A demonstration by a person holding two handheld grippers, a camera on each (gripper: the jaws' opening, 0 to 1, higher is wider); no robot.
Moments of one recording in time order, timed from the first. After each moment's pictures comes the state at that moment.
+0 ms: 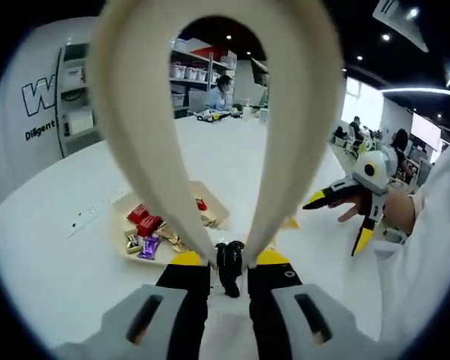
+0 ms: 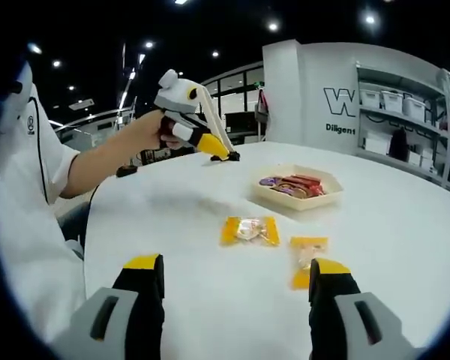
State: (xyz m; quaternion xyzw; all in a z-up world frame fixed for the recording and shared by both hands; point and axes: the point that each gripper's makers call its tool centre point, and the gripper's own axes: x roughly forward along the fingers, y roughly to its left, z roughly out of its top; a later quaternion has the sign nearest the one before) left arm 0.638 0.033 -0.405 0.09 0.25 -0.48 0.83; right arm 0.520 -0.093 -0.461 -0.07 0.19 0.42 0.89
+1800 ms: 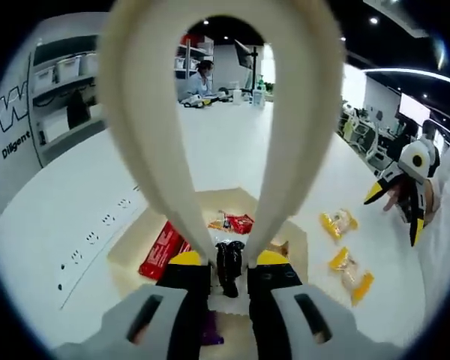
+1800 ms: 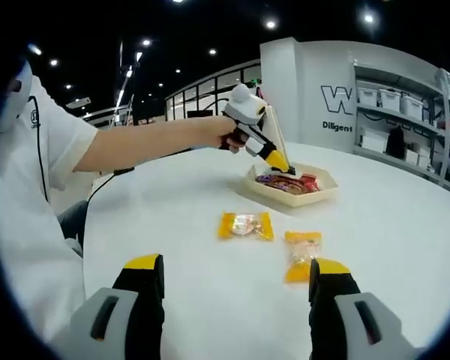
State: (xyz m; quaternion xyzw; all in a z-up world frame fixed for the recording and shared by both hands) left arm 0.751 -0.016 -0.454 0.14 0.26 -0.54 0.79; right arm 0.521 -0.101 -0.463 -0.07 0.20 0.41 0.89
